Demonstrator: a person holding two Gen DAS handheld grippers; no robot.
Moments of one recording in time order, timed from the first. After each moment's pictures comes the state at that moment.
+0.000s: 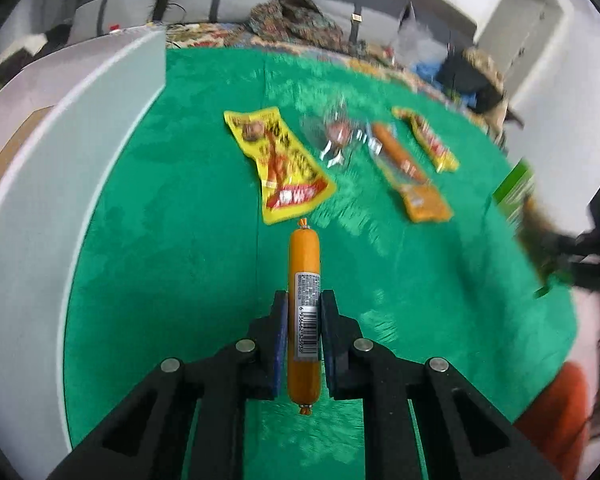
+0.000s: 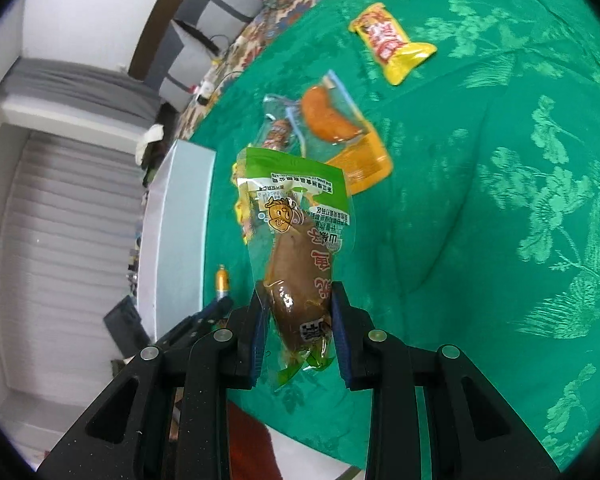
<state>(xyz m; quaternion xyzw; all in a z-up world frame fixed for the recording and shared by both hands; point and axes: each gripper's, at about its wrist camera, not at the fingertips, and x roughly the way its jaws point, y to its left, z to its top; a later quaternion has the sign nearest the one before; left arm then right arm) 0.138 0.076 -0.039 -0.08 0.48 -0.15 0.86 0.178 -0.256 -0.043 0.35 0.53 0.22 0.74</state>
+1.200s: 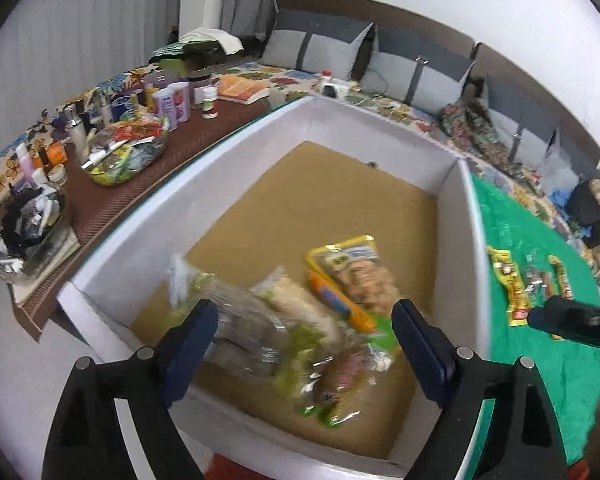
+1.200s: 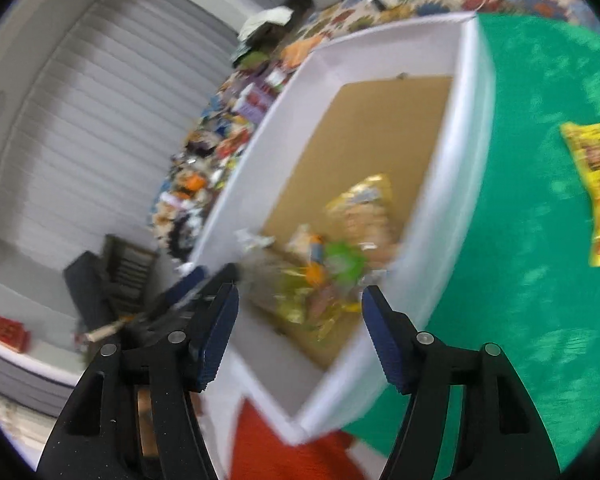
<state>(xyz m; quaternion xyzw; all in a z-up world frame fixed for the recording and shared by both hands) 0.072 0.360 0.021 -0.14 0.40 0.11 0.90 0.187 0.139 0.015 0.16 0.52 0.39 0.74</state>
